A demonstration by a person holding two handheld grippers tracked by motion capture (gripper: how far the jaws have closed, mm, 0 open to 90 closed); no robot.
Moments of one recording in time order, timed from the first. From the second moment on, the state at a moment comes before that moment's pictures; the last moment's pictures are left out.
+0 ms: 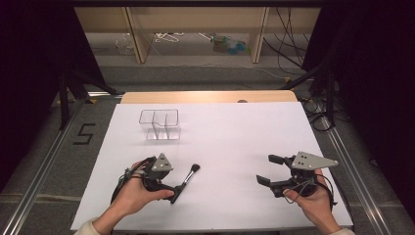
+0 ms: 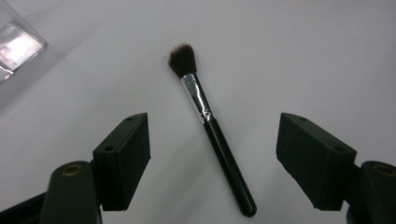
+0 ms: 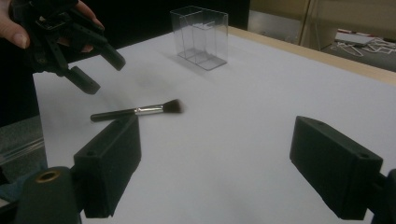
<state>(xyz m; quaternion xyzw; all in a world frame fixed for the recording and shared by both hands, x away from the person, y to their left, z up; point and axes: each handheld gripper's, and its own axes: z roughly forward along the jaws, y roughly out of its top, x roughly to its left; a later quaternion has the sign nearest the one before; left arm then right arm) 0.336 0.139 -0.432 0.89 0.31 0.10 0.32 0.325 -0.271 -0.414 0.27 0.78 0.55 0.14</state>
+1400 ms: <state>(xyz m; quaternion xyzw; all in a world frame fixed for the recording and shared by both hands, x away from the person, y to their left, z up) 0.383 0.093 -0.460 0.94 0.30 0.02 0.12 0.326 -0.268 -0.416 0.27 0.79 0.53 0.13</state>
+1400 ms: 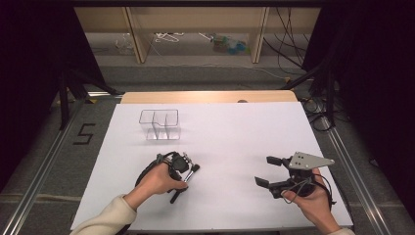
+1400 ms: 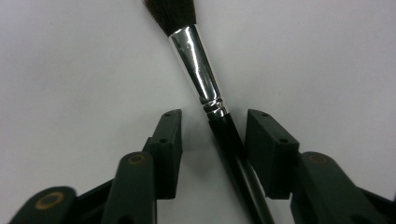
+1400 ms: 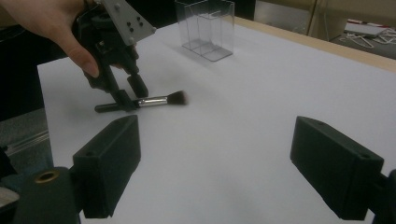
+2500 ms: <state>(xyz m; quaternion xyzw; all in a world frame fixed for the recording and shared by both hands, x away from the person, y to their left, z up) 0.381 0.090 -0.458 0.95 0.29 0.03 0.12 0.328 -0.269 -0.418 0.28 0.80 0.52 0.12</state>
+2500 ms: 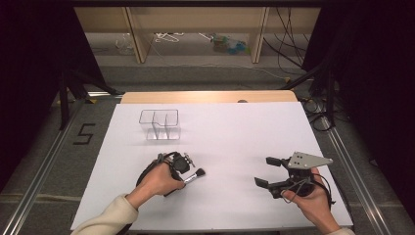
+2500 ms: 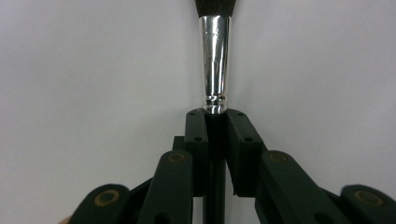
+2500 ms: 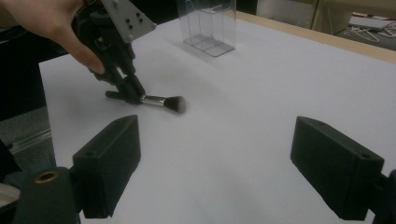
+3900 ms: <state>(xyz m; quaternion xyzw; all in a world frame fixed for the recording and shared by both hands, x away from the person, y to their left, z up) 0.379 0.110 -0.426 0.89 0.32 0.14 0.28 0.329 -0.270 -0.418 0.28 0.80 0.52 0.12</state>
